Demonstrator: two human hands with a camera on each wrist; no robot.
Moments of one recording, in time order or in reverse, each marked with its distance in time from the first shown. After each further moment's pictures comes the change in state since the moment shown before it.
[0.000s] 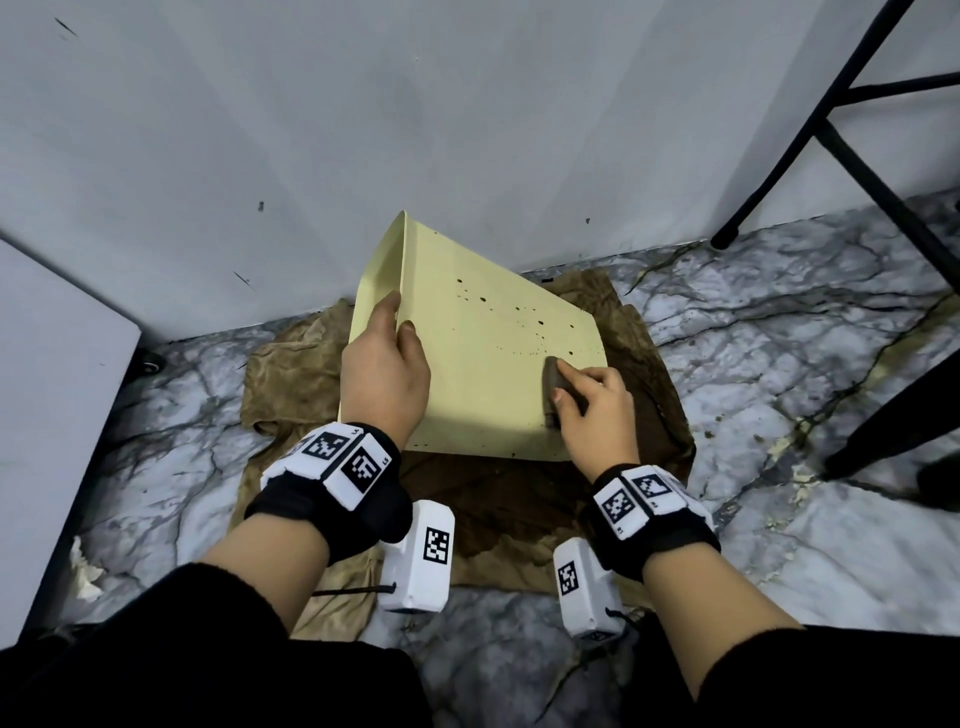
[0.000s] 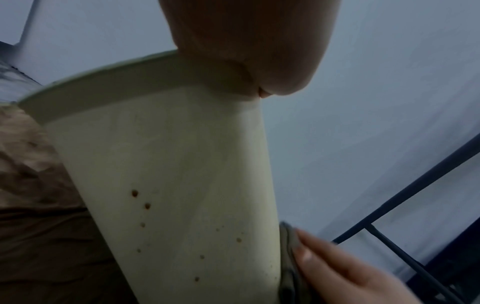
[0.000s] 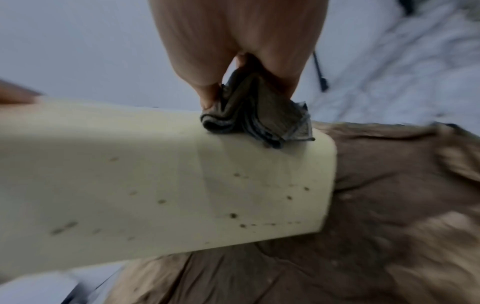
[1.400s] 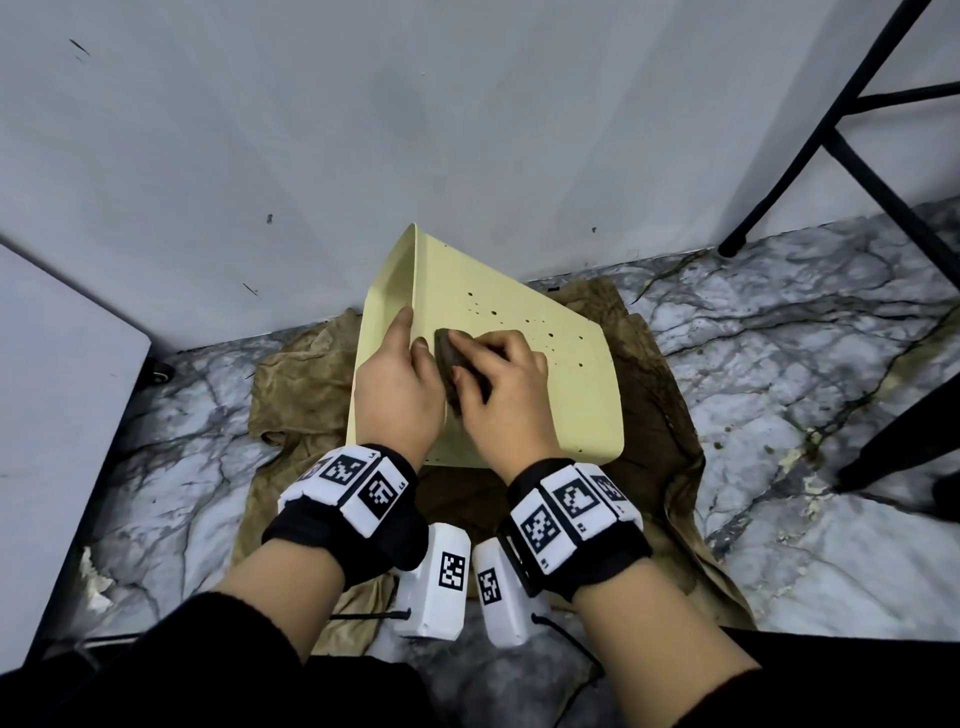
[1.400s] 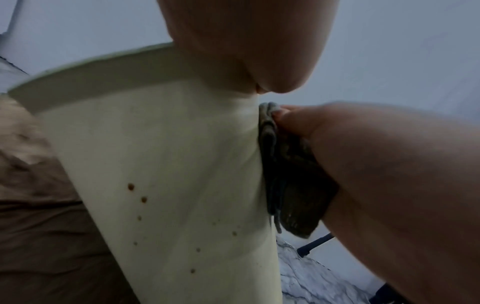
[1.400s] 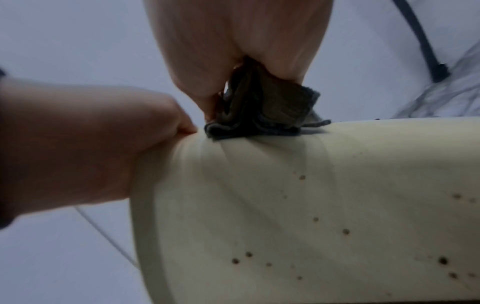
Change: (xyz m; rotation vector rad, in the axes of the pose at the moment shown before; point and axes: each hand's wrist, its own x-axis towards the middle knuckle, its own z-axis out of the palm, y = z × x) left_hand -0.004 0.004 0.002 -0.008 0.025 -0.012; right_hand -0.012 -0.088 0.039 0.075 0.010 -0.361
